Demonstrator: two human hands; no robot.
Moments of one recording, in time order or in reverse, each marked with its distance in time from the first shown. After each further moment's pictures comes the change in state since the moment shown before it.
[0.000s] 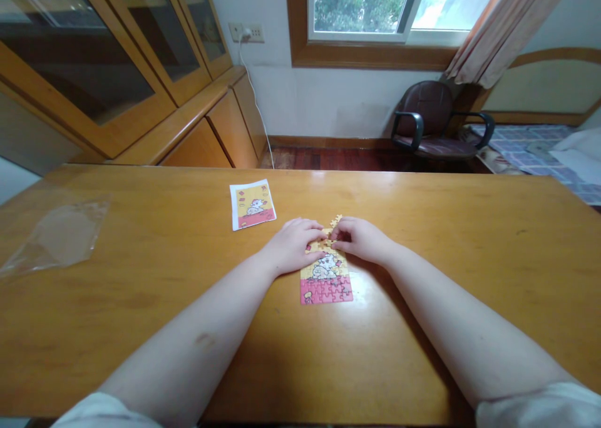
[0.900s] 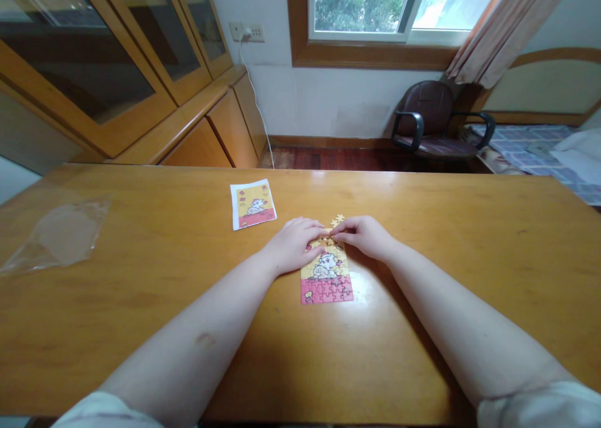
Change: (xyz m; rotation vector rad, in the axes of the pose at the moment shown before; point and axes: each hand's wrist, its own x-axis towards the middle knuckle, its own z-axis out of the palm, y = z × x) left_hand 0.001 0.002 -0.002 -0.021 0.018 0.021; right_hand 0.000 0.000 -0.001 0.323 0.054 0.214
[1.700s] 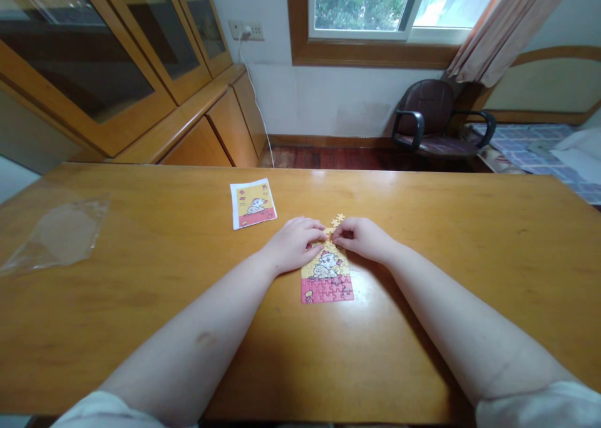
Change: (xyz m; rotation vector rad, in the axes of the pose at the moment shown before) left_hand 0.000 0.002 -0.001 -0.023 0.027 0.026; right_hand -0.001 0.003 0.002 -0.241 -0.041 -0.114
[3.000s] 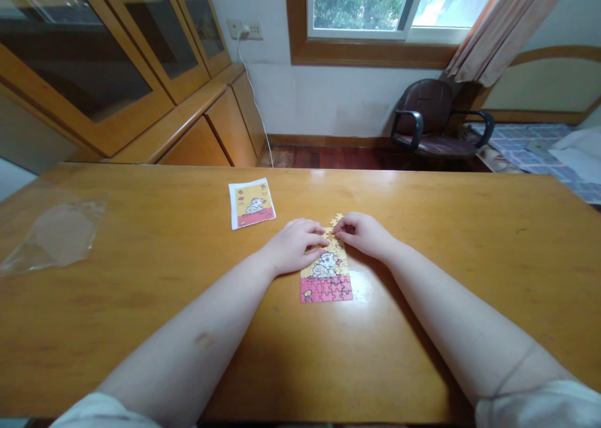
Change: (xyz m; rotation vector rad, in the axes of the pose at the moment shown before) left_hand -0.001 -0.003 0.002 0.010 -0.045 0.058; right_hand 0.003 0.002 -0.004 -0.015 0.089 0.017
